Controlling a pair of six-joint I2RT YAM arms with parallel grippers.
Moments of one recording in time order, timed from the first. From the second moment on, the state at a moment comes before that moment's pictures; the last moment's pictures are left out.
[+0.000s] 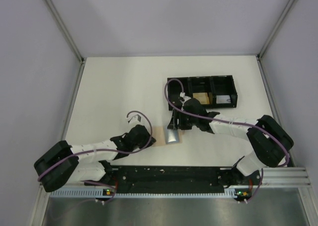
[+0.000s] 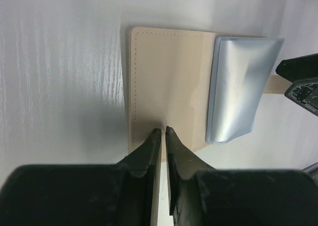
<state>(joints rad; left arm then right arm) -0.88 1.17 0.31 0.09 -0.20 -1.14 0.74 1.52 0.74 0.01 -0.20 0.67</state>
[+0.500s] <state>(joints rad) -0.88 1.17 0.32 0.09 -0.20 -1.13 0.75 1.57 0.74 0.05 -0.24 0.67</state>
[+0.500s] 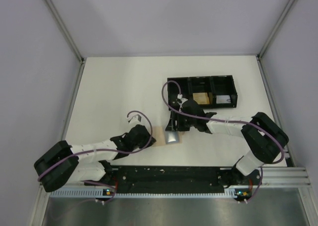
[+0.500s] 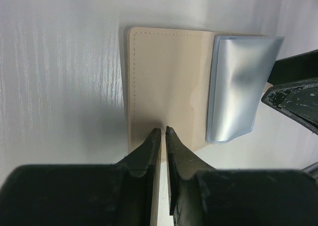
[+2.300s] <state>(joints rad) -0.88 1.15 0.32 0.06 -0.20 -1.13 0.81 1.55 0.80 -0.11 -0.12 0.68</state>
